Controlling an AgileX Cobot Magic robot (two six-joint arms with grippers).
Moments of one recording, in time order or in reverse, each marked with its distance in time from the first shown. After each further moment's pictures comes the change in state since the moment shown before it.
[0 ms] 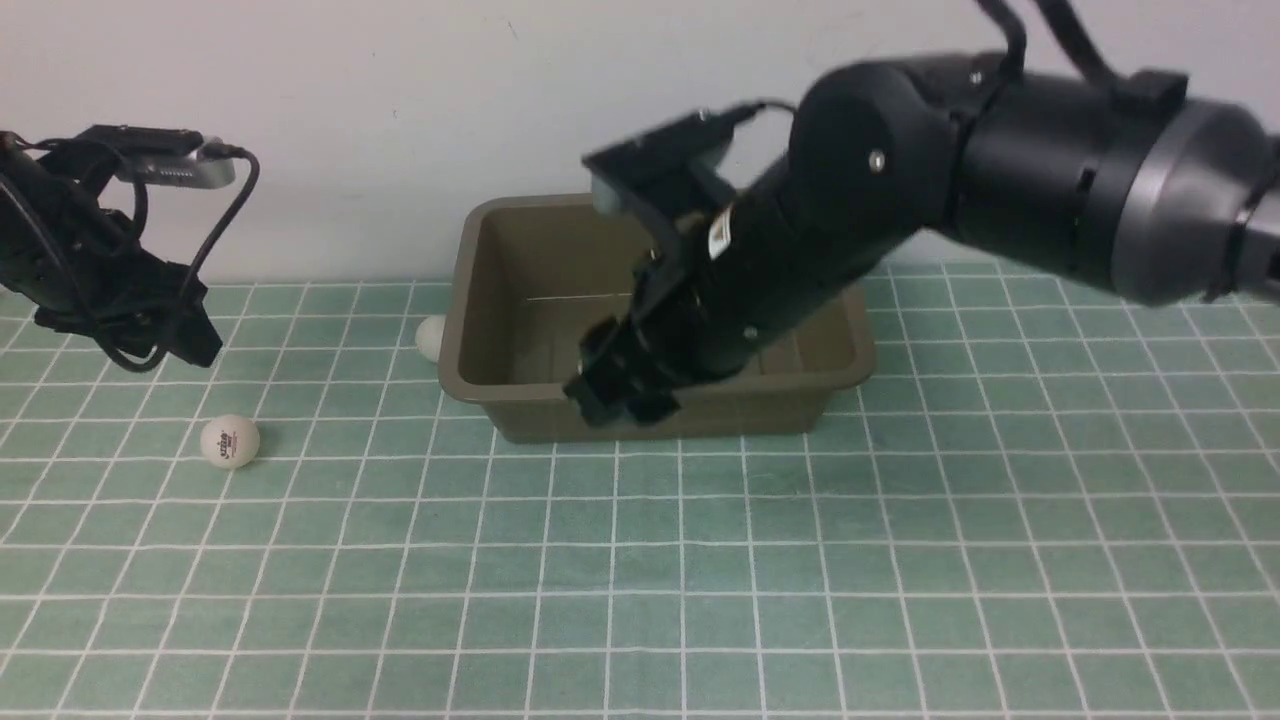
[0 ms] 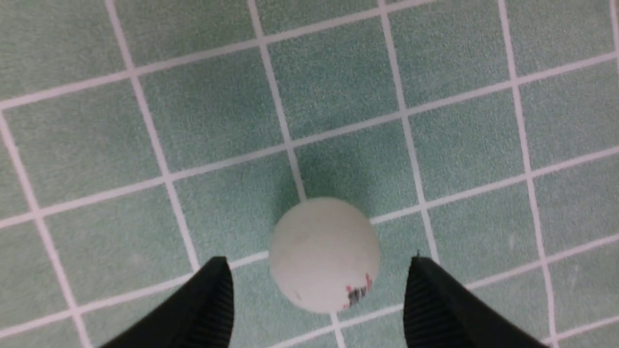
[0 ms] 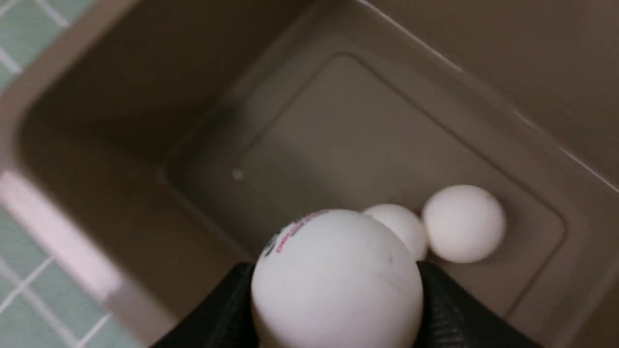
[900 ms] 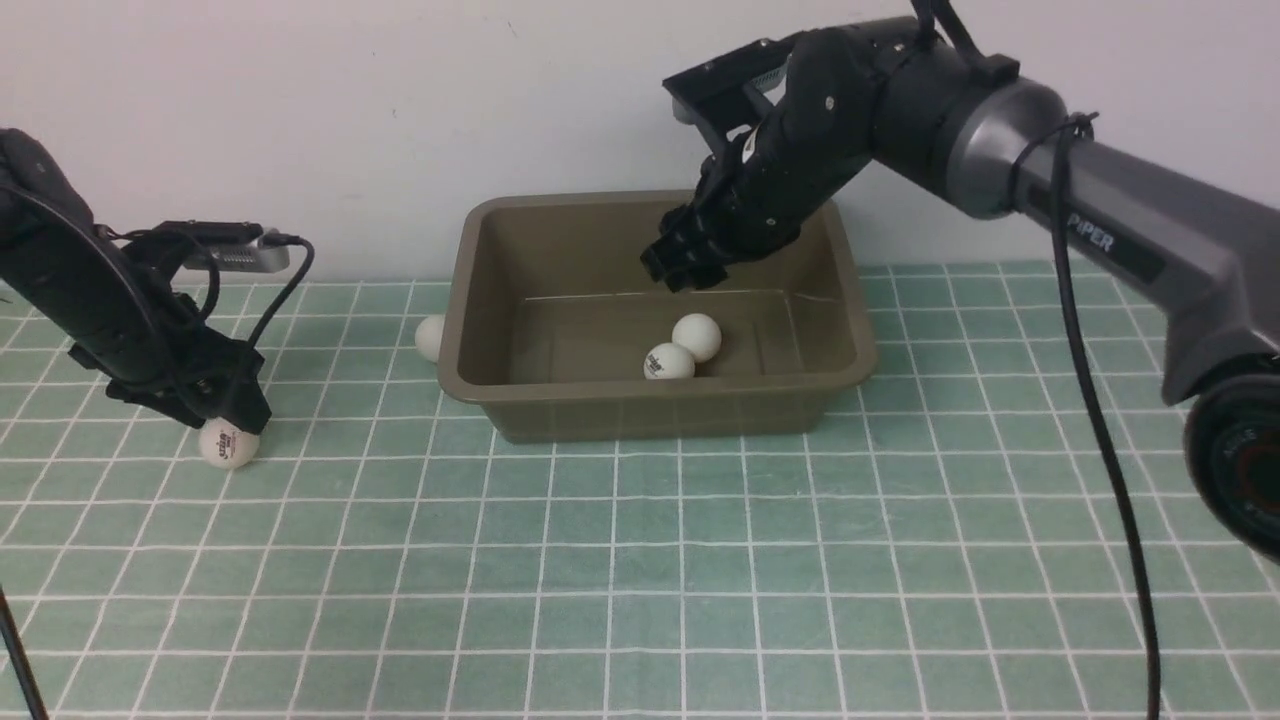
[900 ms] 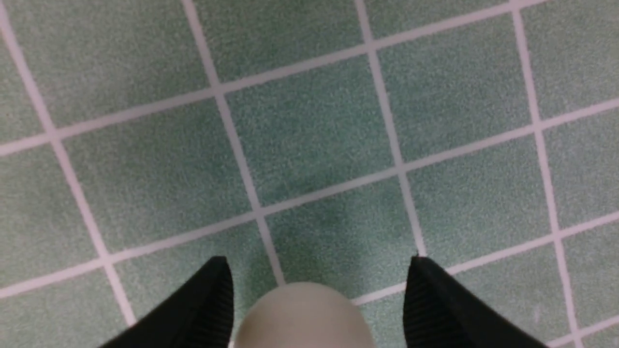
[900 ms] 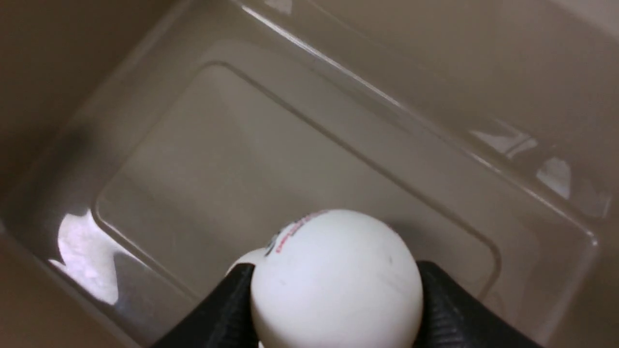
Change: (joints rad) right arm -0.099 0.156 -0.117 0.033 -0.048 -0.052; left arm -0.050 0.082 0.000 -0.010 -0.088 0.000
